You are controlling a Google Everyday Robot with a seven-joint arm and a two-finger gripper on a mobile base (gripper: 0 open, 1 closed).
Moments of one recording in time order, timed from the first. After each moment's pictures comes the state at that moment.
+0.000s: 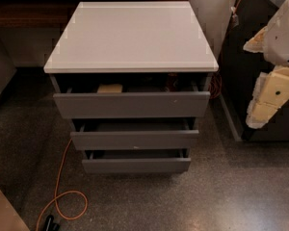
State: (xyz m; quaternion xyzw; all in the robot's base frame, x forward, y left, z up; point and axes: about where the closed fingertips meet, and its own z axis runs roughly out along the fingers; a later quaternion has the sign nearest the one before) arm 0.438 -0.217 0.976 -0.60 0.78 -0.03 0.16
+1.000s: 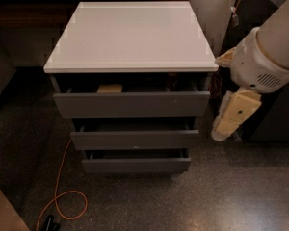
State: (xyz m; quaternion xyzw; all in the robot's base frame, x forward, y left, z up) arm 0.445 -0.170 0.939 -0.61 0.76 0.00 0.21
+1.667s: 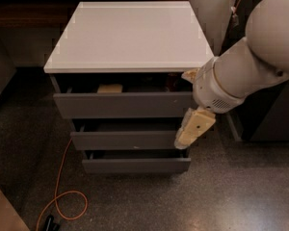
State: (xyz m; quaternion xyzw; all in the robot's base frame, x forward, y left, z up) arm 0.468 -0.108 0.884 -0.62 0.73 0.04 0.27
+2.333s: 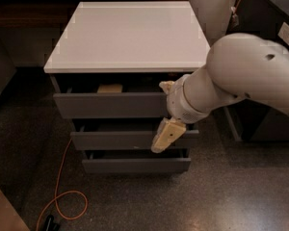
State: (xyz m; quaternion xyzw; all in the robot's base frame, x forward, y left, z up) arm 0.494 -0.058 0.835 -0.63 0.71 0.05 0.30
